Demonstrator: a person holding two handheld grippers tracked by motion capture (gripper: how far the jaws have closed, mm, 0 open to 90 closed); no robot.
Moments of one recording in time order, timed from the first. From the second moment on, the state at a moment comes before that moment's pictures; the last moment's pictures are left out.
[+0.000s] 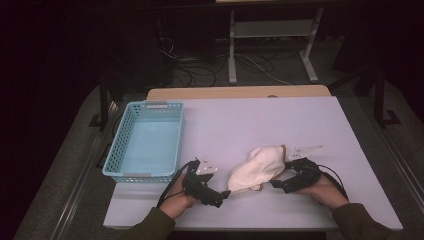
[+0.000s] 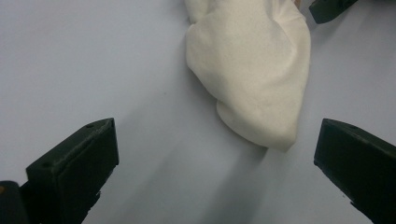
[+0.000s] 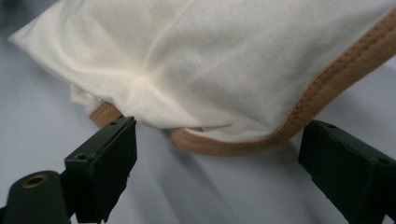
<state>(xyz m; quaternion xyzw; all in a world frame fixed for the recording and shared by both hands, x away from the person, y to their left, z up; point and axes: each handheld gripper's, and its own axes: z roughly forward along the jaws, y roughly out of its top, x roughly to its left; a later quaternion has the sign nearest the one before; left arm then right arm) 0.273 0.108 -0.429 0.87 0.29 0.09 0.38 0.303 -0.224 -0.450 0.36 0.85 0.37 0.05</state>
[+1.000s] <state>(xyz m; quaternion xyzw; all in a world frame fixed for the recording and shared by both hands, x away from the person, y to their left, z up) 0.273 0.106 -0.429 0.88 0.28 0.08 0.38 0.296 -0.216 -0.447 0.33 0.87 0.37 0.06</state>
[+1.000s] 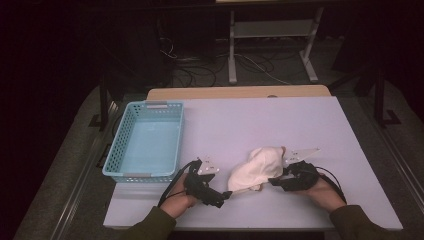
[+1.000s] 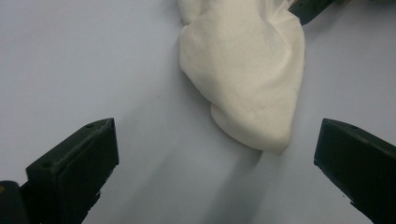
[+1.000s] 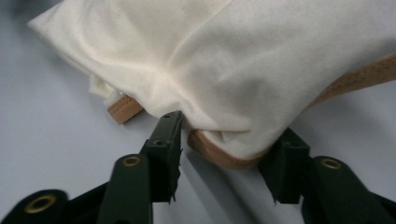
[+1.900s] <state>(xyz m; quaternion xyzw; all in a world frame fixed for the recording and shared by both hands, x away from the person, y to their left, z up) 0.273 0.106 -0.429 0.88 0.28 0.08 0.38 0.299 -0.224 -0.434 0.32 0.85 0.41 0.01</state>
